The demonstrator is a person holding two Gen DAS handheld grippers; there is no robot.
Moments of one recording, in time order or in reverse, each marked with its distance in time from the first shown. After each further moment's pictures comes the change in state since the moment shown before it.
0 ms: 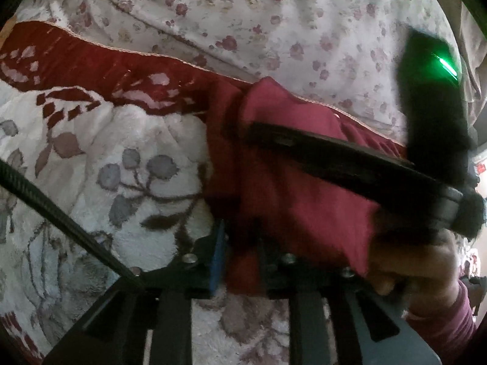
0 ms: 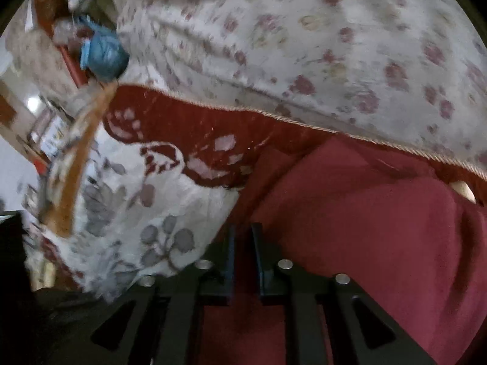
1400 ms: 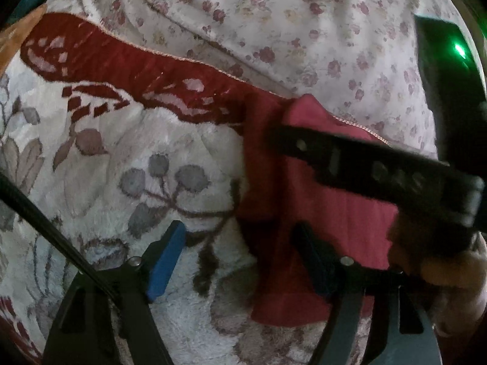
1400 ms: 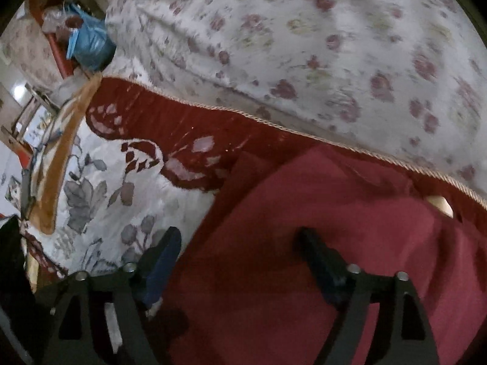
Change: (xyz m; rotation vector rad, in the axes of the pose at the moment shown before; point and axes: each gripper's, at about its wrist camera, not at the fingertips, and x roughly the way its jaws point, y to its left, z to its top) left arm 0.005 0.015 0.011 -0.107 -0.040 0.085; right arm 0.016 0.004 0.019 -0.056 0.066 -0.137
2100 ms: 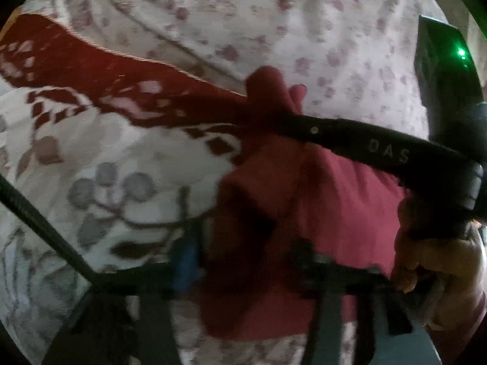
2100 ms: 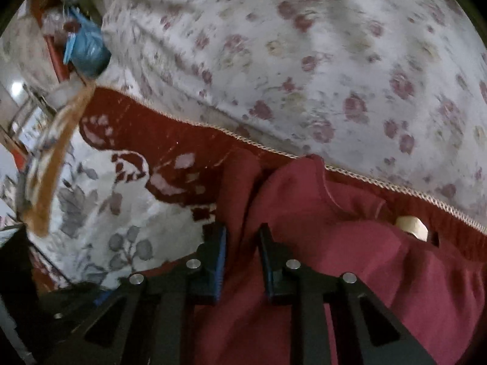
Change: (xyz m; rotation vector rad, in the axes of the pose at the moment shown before) left arm 0.005 -0.025 0.011 0.047 0.001 -0.142; right arm -0.023 -0.030 0.010 -0.004 -0.042 -0.015
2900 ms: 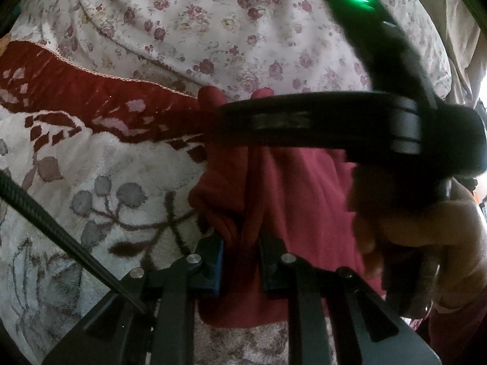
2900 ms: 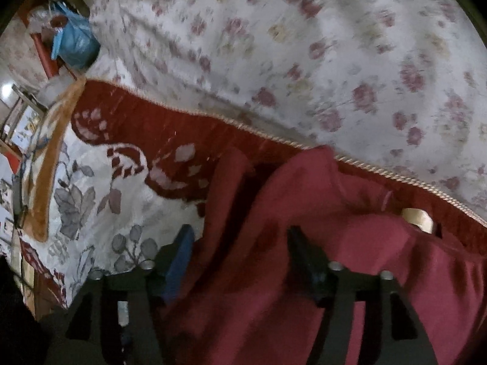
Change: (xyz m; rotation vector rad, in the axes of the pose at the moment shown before) left arm -0.021 -0.016 -0.007 0.081 -0.038 0.011; right arm 0.020 0.021 0.012 0.015 0.116 -0.044
